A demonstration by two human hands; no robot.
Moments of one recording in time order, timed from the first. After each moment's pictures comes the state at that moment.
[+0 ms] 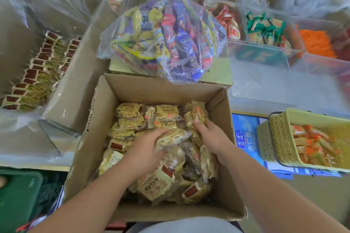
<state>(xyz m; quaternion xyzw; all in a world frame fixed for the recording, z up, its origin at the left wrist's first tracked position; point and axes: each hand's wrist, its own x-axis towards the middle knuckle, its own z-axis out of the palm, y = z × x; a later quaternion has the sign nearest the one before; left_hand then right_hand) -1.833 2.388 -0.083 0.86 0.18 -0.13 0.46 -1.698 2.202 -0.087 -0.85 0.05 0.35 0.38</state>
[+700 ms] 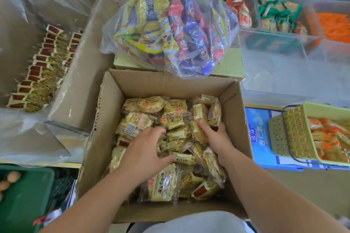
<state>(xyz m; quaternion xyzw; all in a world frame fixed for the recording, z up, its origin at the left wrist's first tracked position) -1.848 2.404 -0.097 0.93 0.18 -0.12 0.30 -1.708 2.210 -0.137 -0.79 0.21 0.34 0.47</state>
